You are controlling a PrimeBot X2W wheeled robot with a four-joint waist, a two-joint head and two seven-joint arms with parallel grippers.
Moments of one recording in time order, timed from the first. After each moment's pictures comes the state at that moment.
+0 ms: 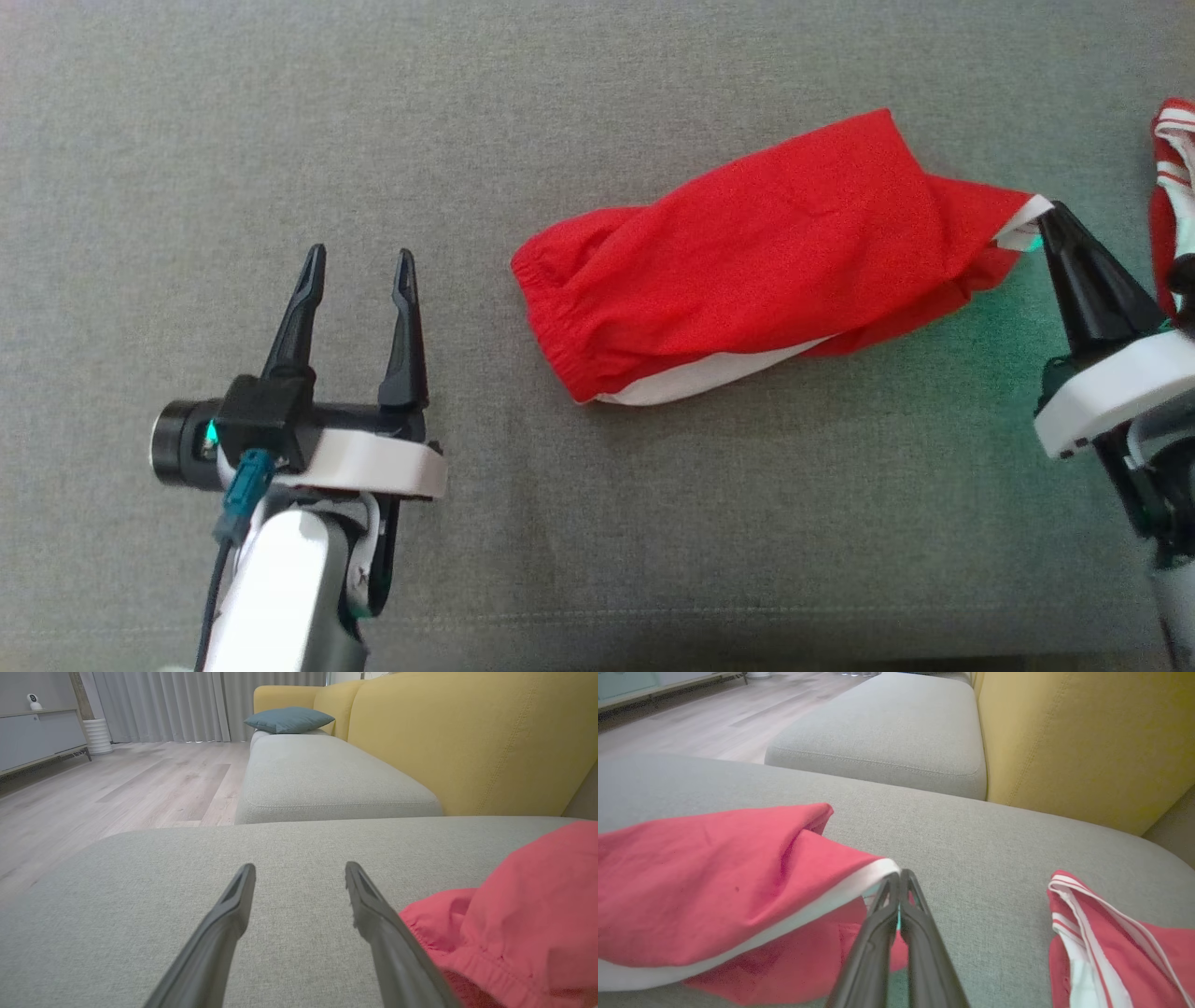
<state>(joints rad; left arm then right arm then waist) -0.19 0.07 -0.26 0.08 -0.11 0.14 -0.26 -0.20 -0.35 0.06 -0.04 0.25 0.13 0.21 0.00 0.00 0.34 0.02</state>
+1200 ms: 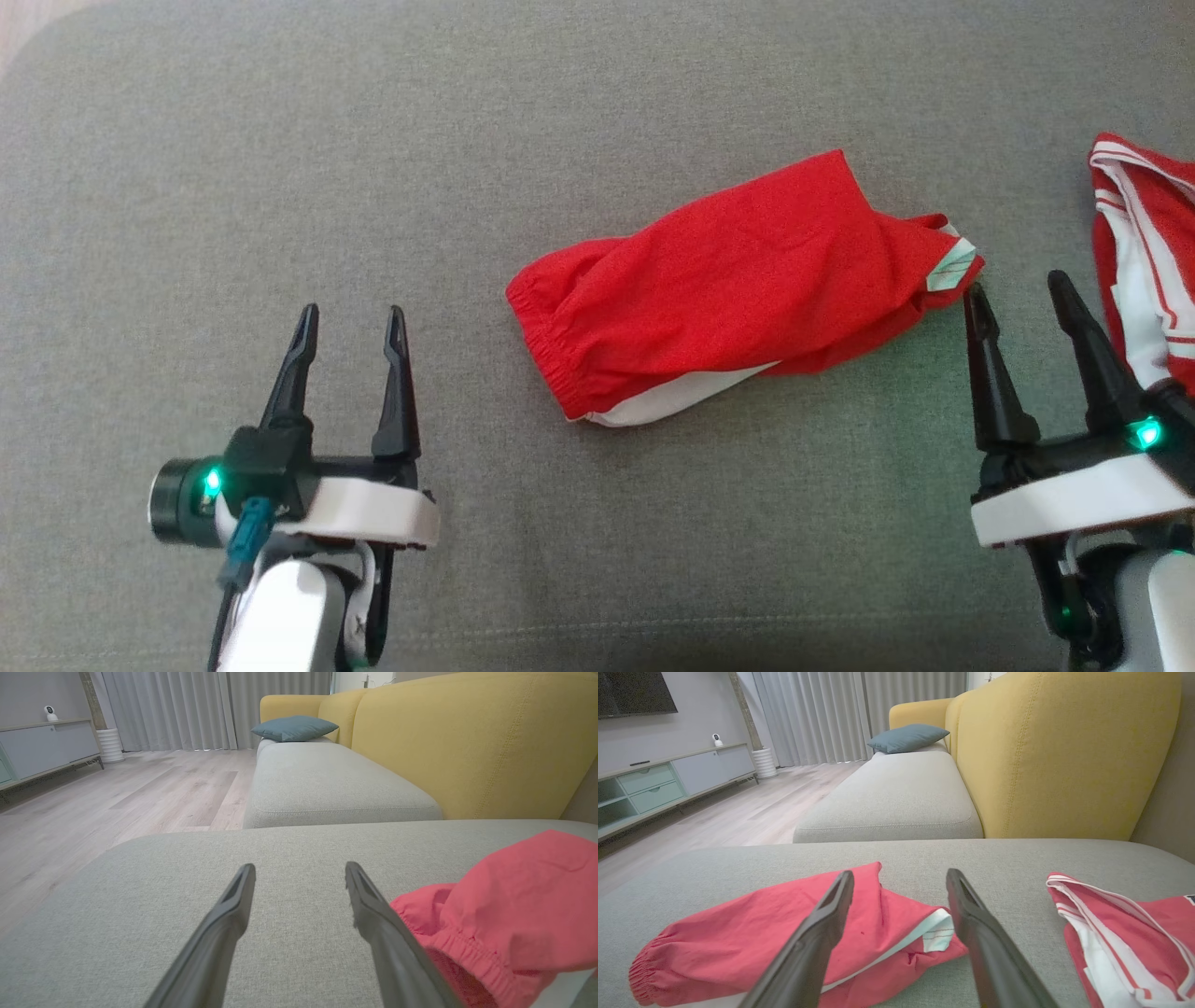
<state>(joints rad) -0.10 0.08 -0.25 0.07 -0.10 0.17 -0.26 0.00 -0.14 0.01 -0.16 0.23 0.13 0.03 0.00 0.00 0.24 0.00</state>
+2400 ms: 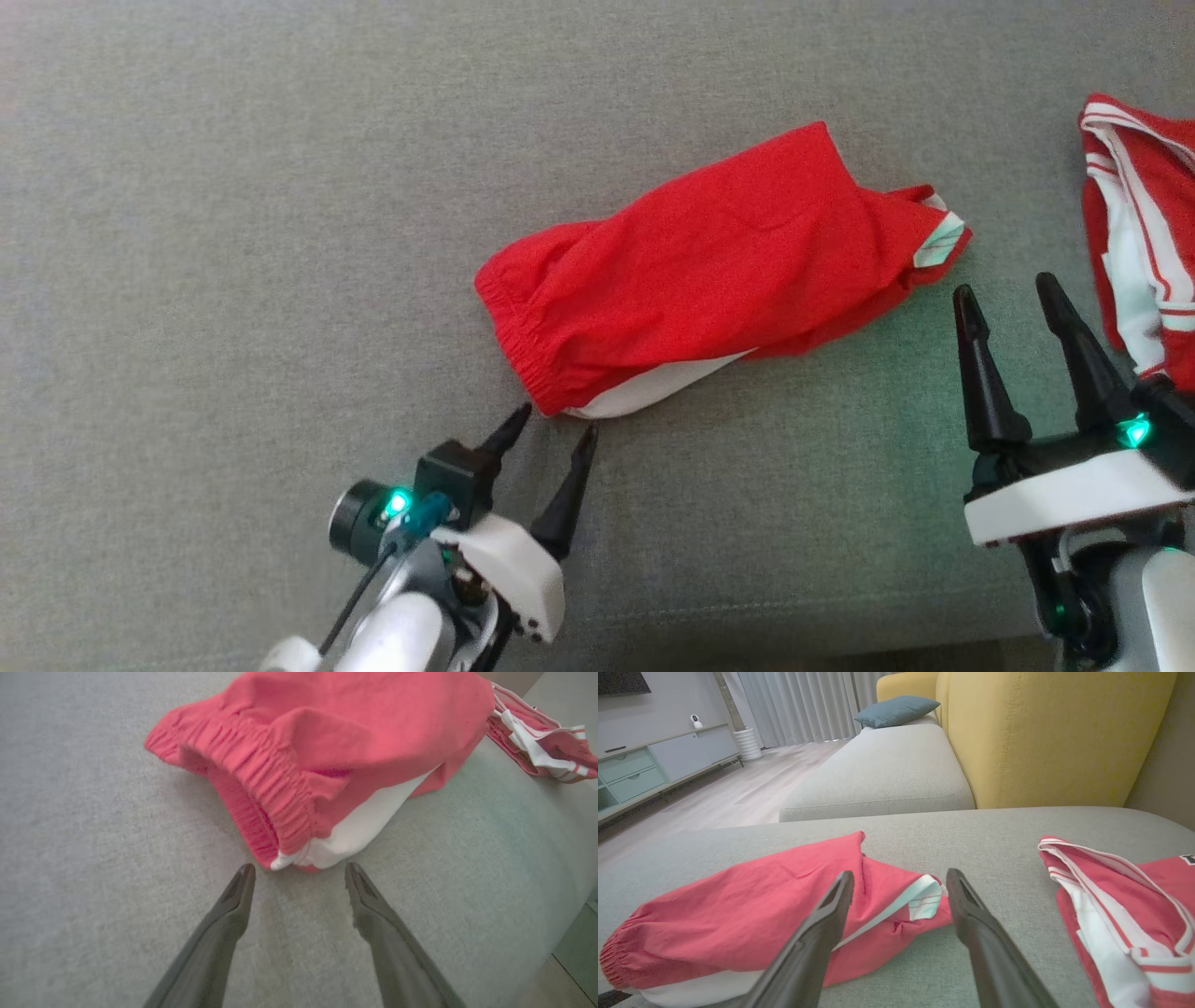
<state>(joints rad) -0.12 0.06 -0.52 0.20 -0.20 0.00 -0.04 -0.01 -0.13 0.02 -0.15 0.24 0.13 0.04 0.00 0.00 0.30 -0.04</state>
